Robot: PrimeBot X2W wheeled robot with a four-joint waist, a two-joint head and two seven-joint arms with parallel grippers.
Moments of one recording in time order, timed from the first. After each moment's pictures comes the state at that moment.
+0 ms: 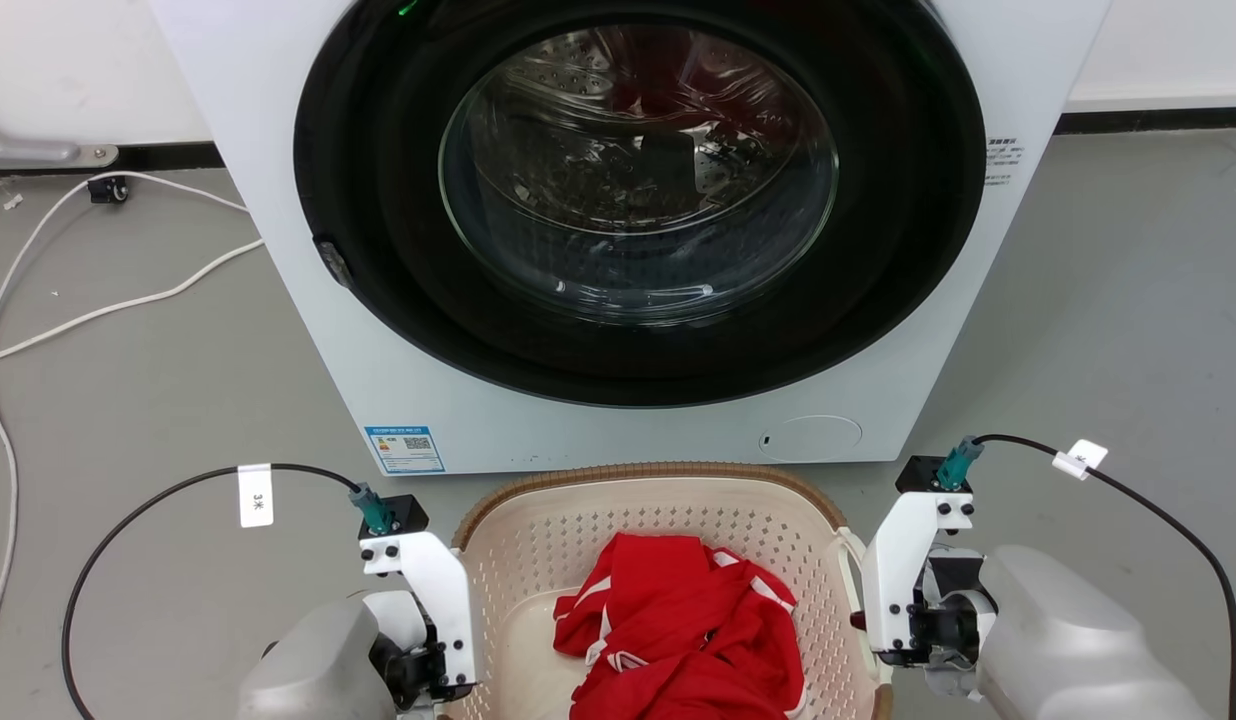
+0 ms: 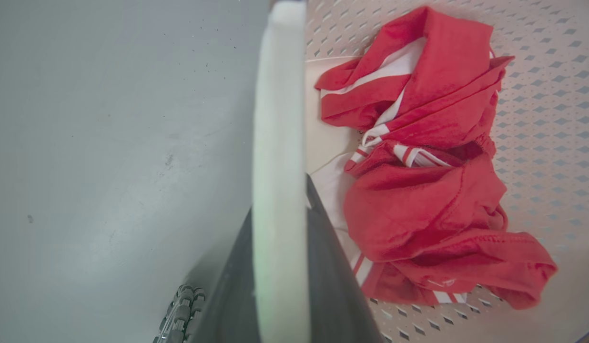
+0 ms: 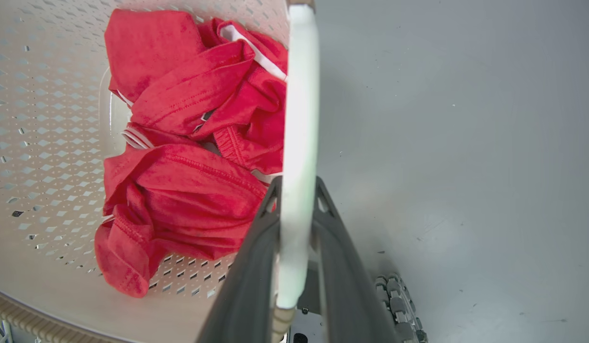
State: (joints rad) left arm -0.64 0.15 -0.70 1.21 -0.95 -0.12 0.43; right arm -0.72 -0.11 0.79 1.26 0.97 0.13 0.51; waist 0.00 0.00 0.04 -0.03
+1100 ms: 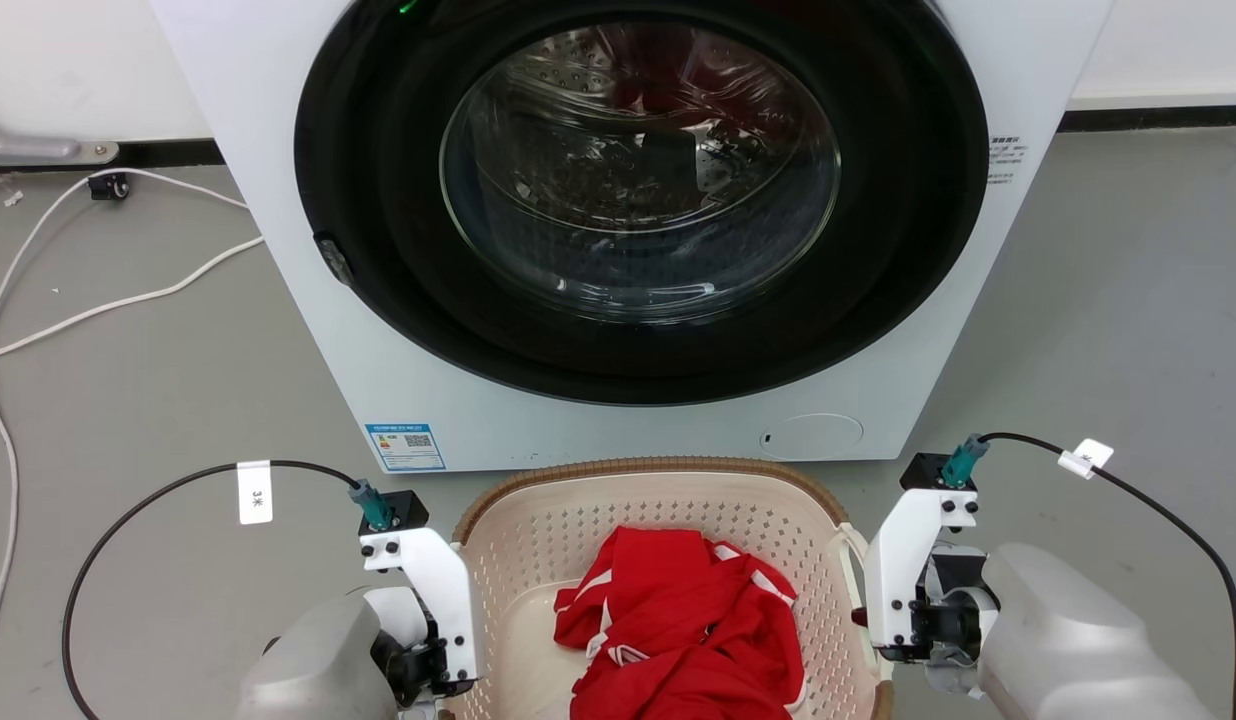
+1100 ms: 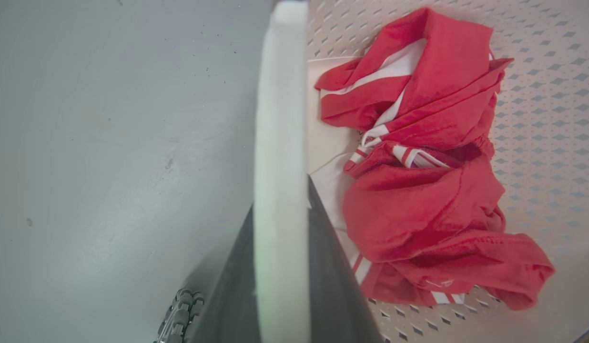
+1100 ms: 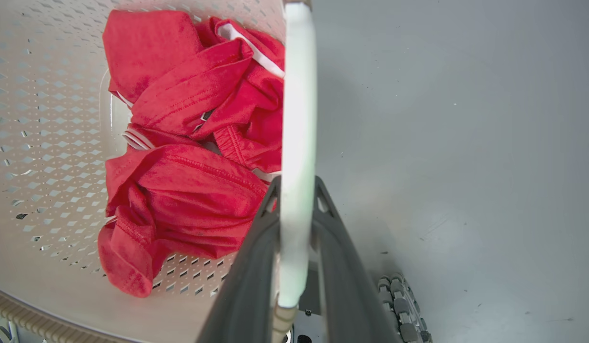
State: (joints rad) left arm -0.66 0.14 -0.75 1.23 -1.00 -0.12 0.40; right arm -0.73 -0.10 0.79 1.28 0.99 0.13 0.50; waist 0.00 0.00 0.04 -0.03
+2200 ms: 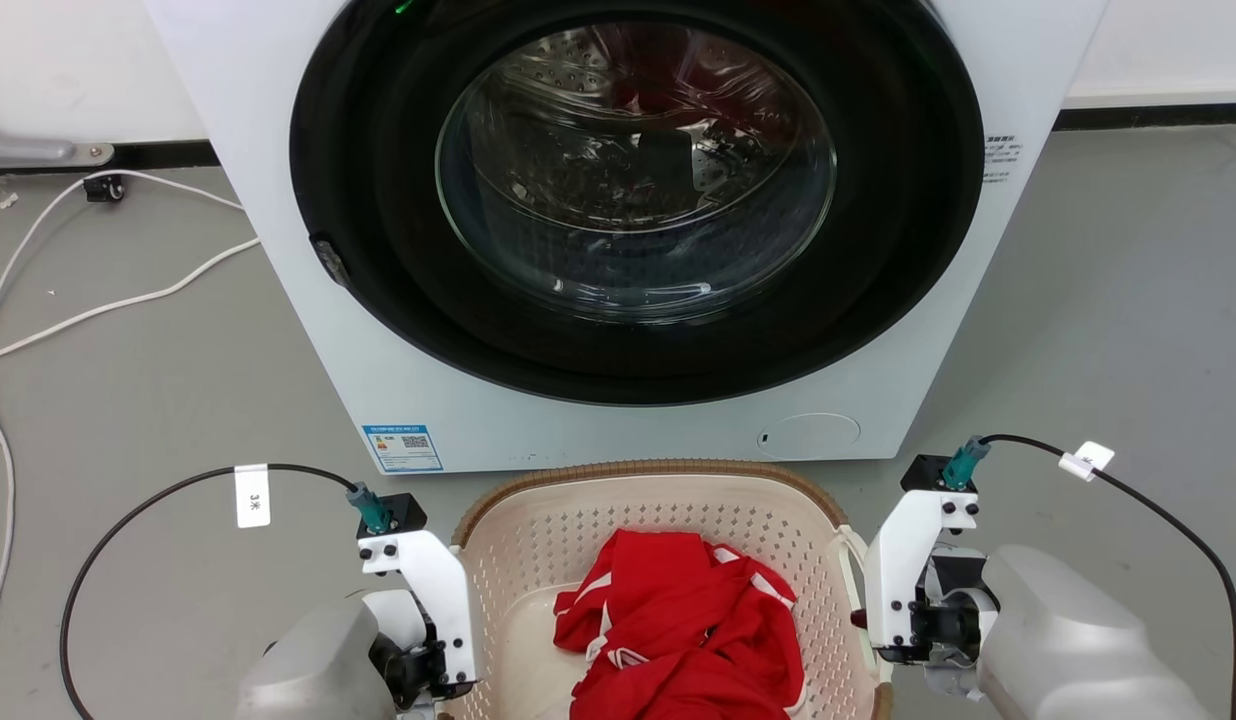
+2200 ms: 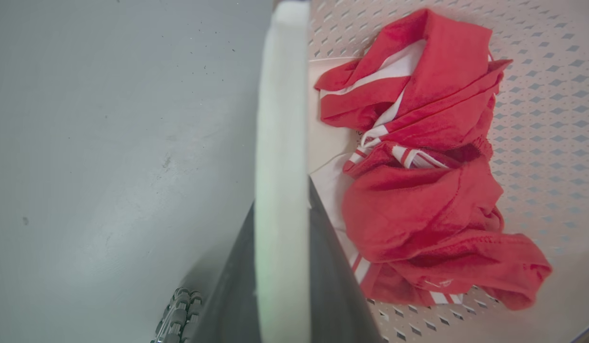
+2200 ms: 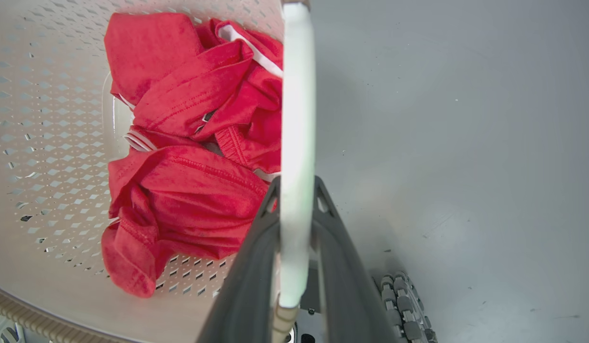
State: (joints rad) left arm -0.66 0.15 -0.79 1.23 -1.05 -0.12 0.40; right arm -0.73 -0.10 0.80 1.29 1.01 0.13 0.50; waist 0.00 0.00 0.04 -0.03
